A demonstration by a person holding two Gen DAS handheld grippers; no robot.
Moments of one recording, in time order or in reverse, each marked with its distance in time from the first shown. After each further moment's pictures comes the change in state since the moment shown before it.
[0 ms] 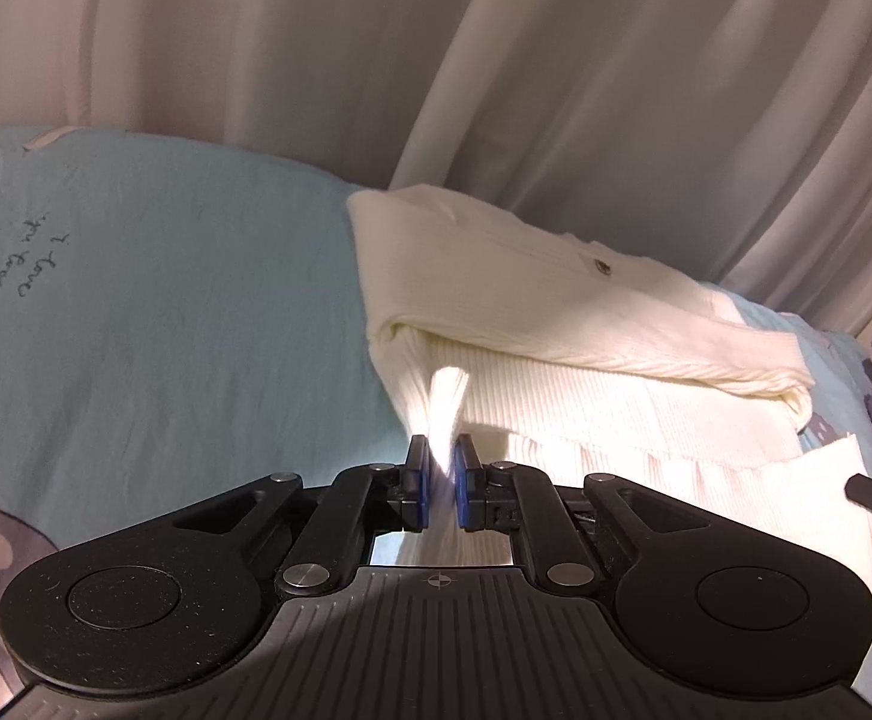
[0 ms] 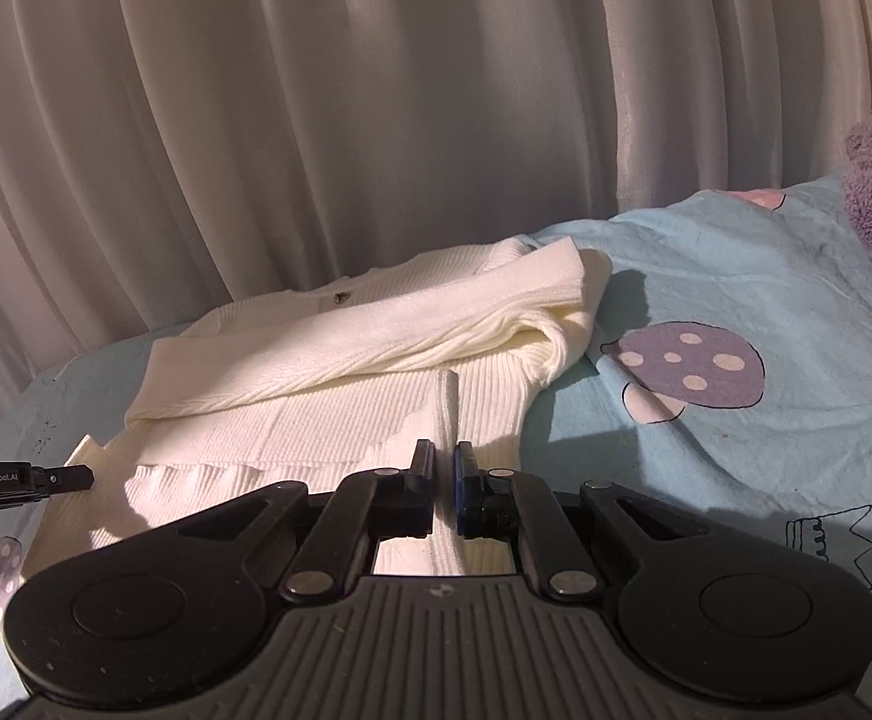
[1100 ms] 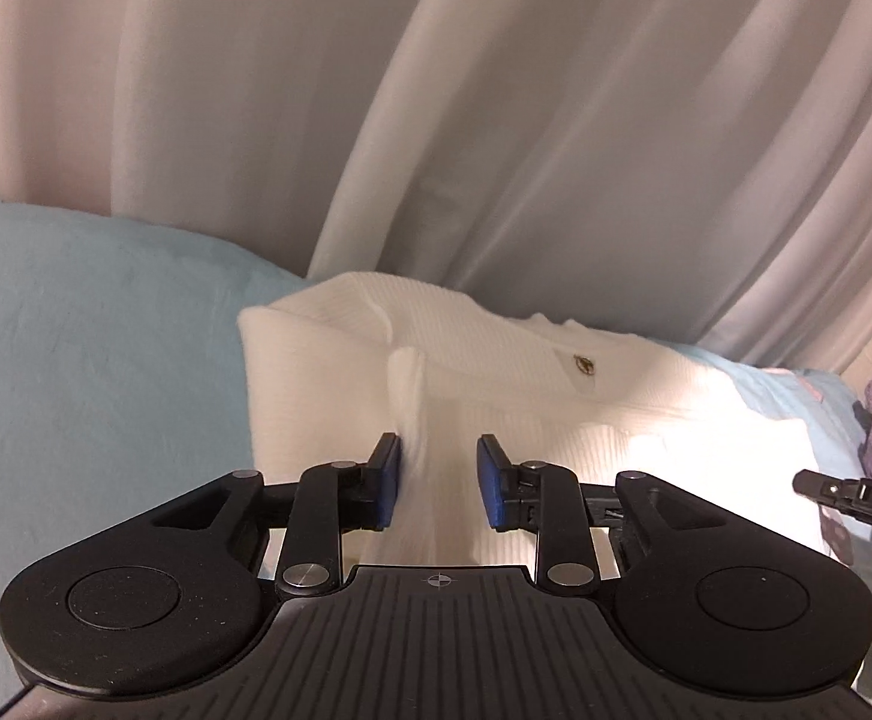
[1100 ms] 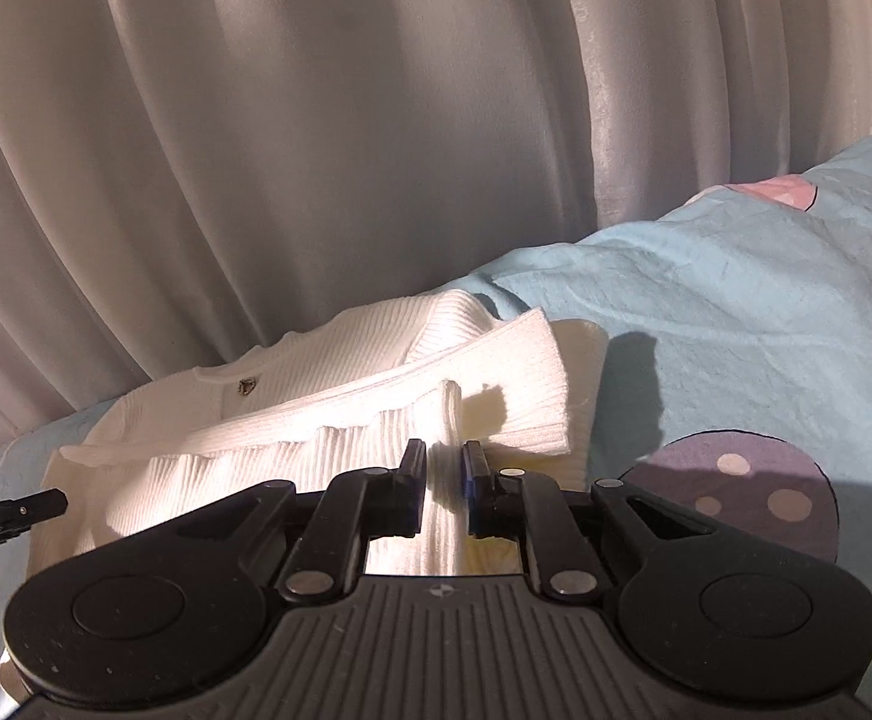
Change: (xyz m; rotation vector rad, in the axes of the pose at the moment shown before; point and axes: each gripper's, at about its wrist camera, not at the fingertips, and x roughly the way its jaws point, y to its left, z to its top) left arm 0.092 -0.017 0.080 0.036 -0.027 -0.112; right arm 0.113 -0.040 0.061 0.104 0.042 -0.035
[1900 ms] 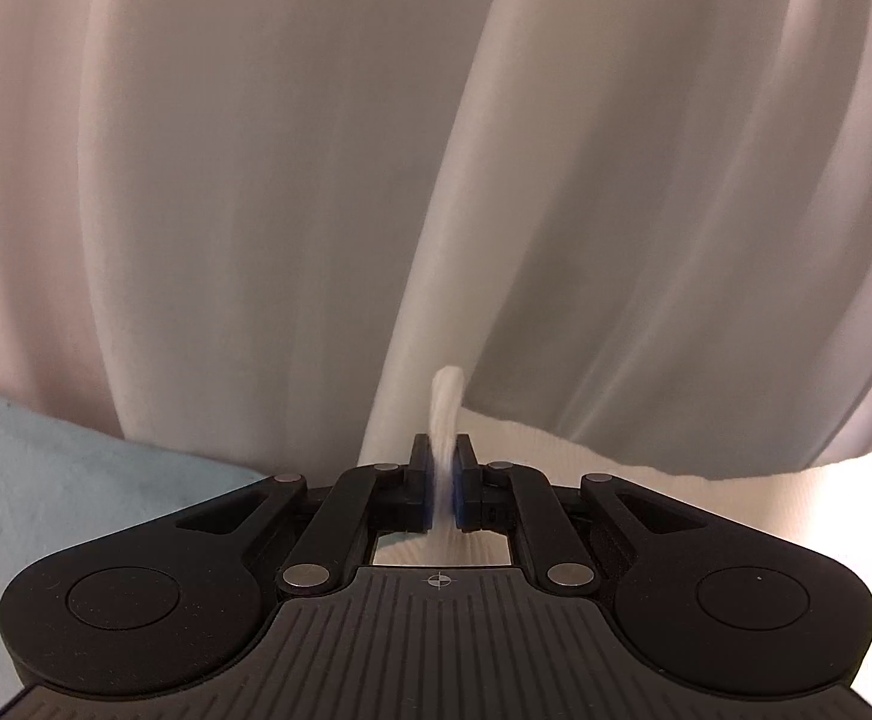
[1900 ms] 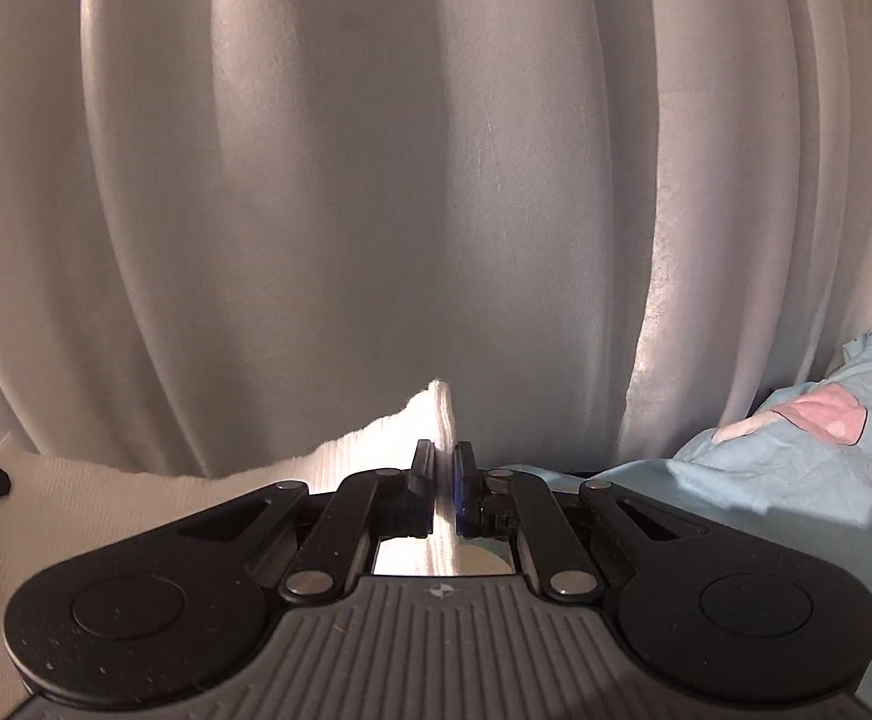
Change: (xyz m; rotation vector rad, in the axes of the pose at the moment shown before) left arm 0.063 -0.015 0.088 0.050 -0.192 0.215; right arm 0.070 0.040 0.094 -0.093 -0.194 -0.141
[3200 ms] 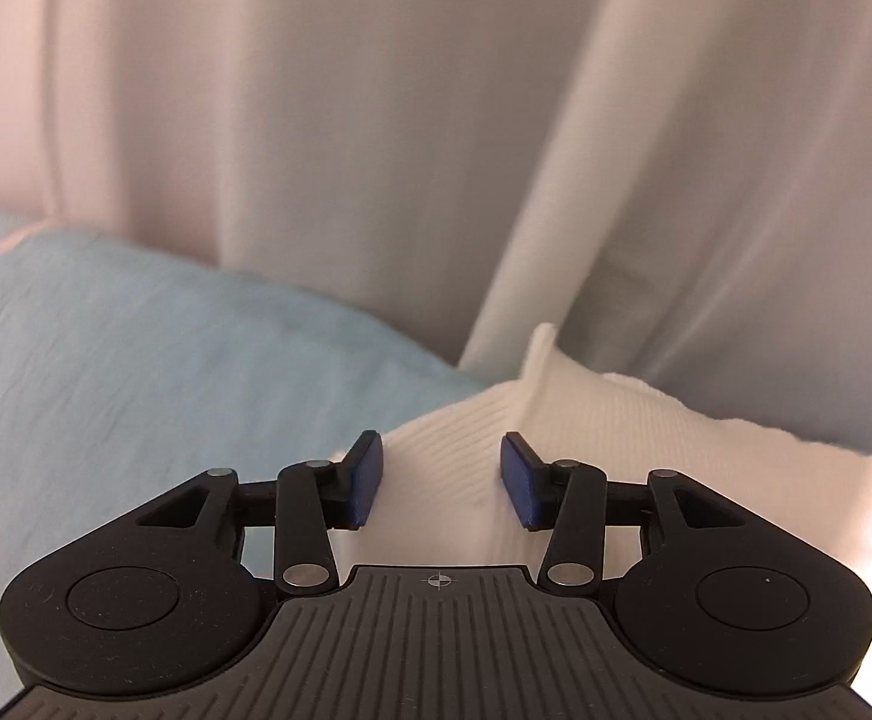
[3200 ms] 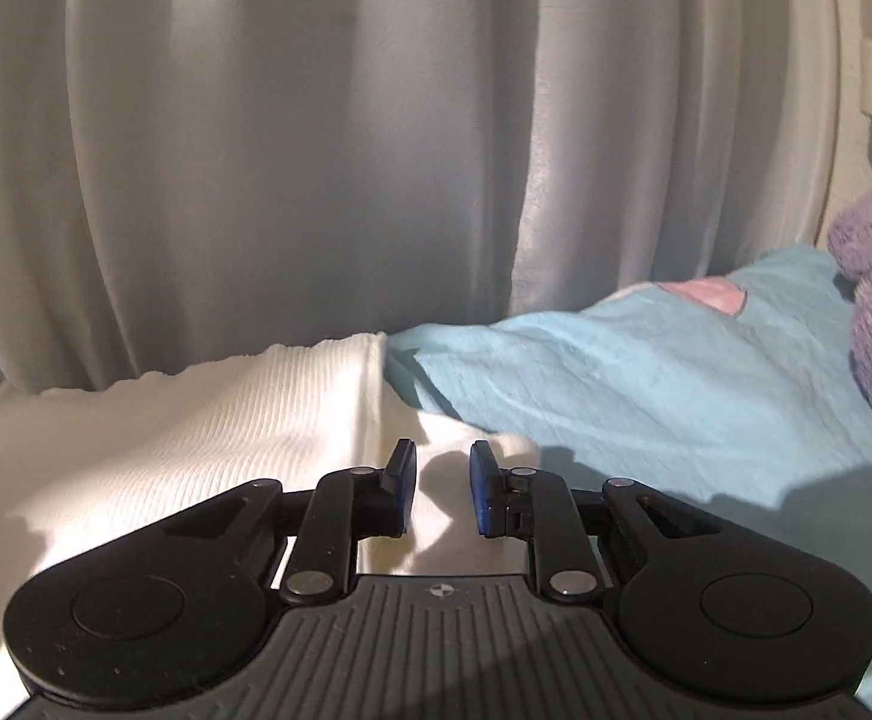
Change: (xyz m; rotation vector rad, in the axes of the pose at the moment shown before) left arm -0.023 0.041 -0.064 -0.140 0.084 0.133; right arm -0.068 -0.034 -0.077 0.029 0.101 -0.102
